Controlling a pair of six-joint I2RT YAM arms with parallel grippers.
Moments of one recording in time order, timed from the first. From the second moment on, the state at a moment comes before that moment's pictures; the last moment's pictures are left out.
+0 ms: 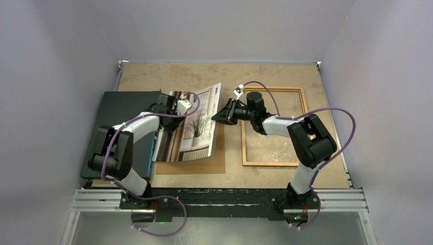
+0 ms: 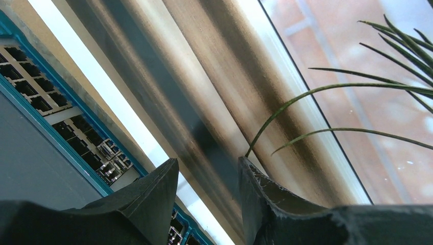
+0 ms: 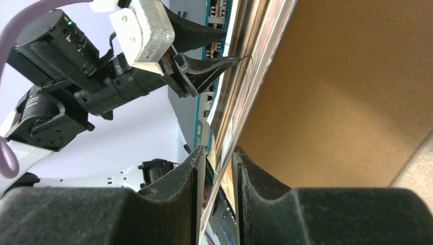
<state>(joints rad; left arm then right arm) -0.27 1.60 0.90 -0.31 -0.02 0.47 0.49 1.80 0.90 0.51 -0.70 1.06</state>
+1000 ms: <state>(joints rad) -0.27 1.60 0.94 -0.36 -0.02 0.45 0.34 1.63 0.88 0.27 -0.71 0.97</state>
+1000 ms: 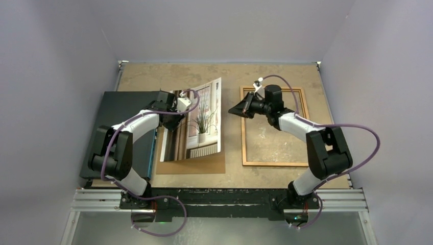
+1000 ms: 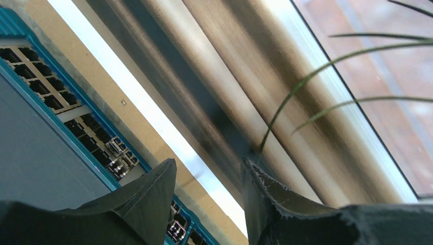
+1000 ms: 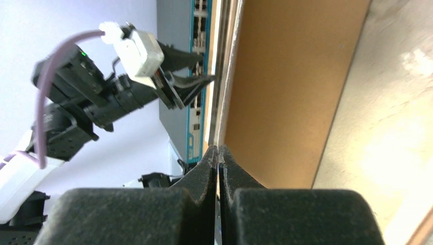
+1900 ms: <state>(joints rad) -0.34 1.61 0.94 -0.36 0.01 0.40 0.02 1.31 1.27 -0.27 -0.66 0.70</state>
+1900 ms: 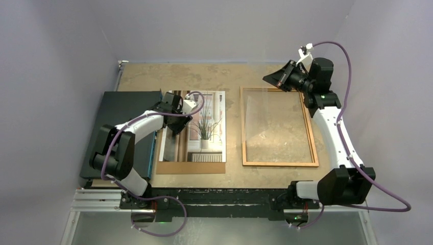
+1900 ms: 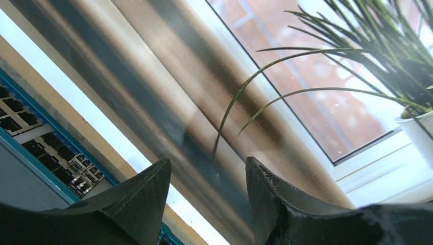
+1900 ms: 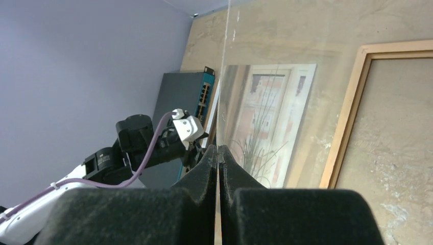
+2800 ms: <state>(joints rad) -0.19 1.46 1.09 -0.16 0.77 -0.35 0.05 1.31 1.30 0.14 -0.84 1.14</state>
